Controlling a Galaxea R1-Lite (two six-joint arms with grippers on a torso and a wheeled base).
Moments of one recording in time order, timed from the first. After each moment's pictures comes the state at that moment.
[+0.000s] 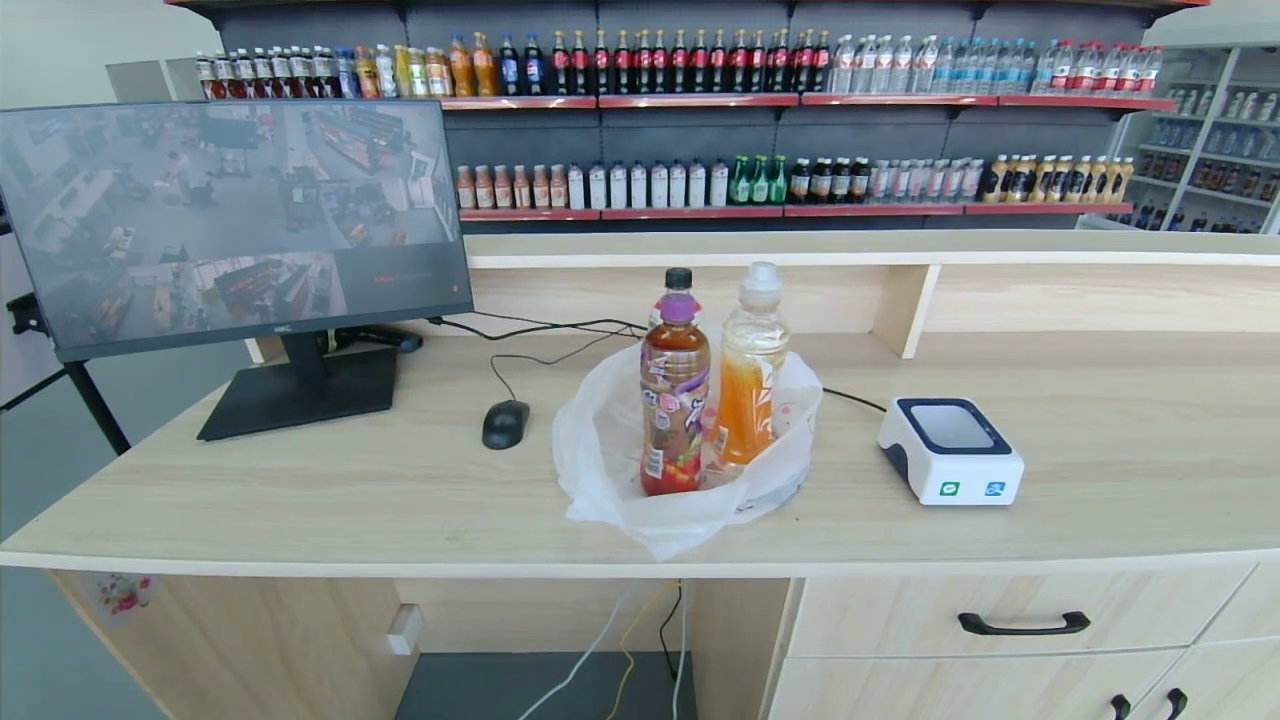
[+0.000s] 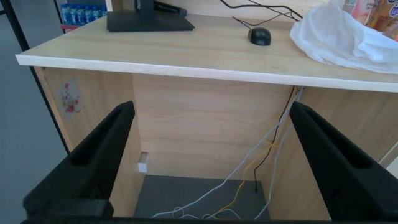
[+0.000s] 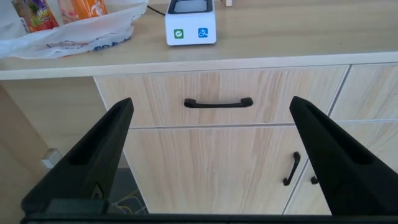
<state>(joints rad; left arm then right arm) 0.00 0.00 0.00 0.00 0.00 0.01 -0.01 0.00 0.00 0.00 -0.02 0.02</state>
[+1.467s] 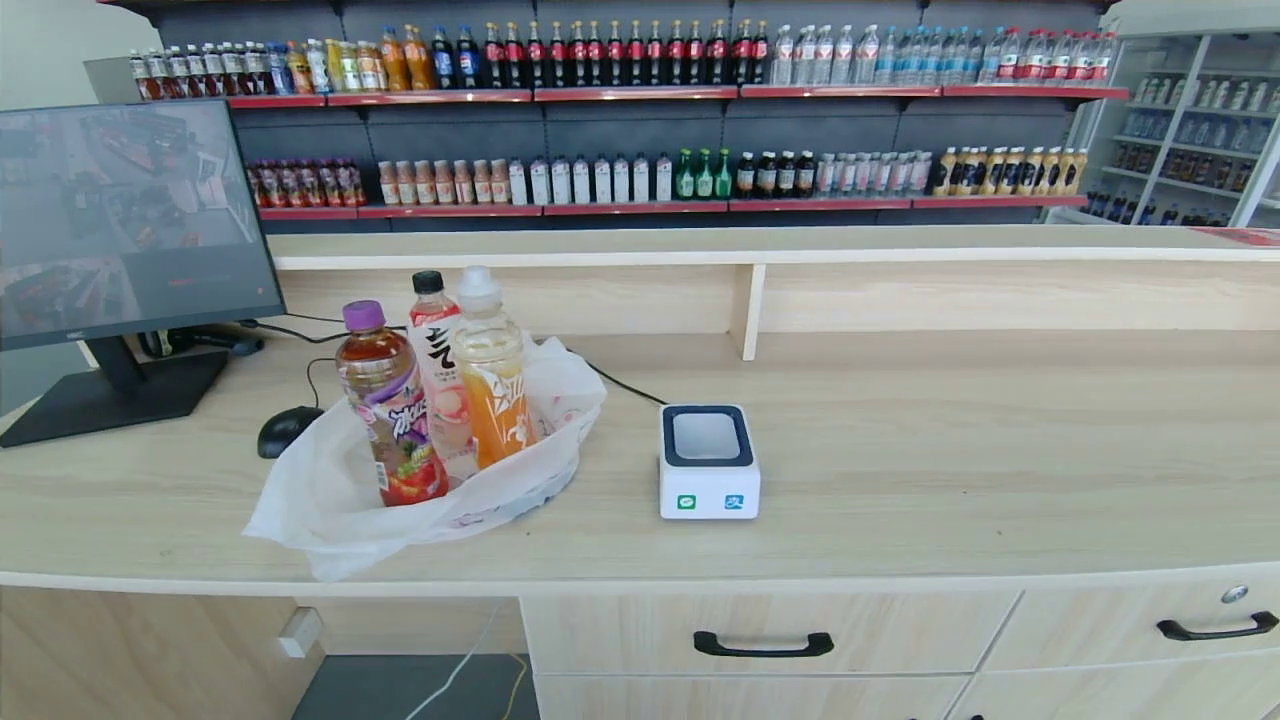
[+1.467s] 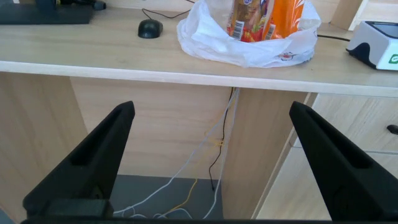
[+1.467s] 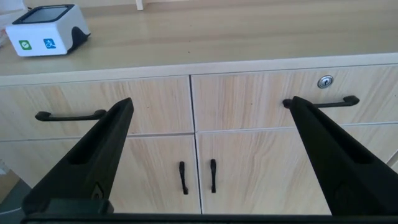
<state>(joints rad) 0.00 0.00 0.00 0.00 0.00 0.00 0.00 0.00 0.00 0.00 -0.02 0.02</state>
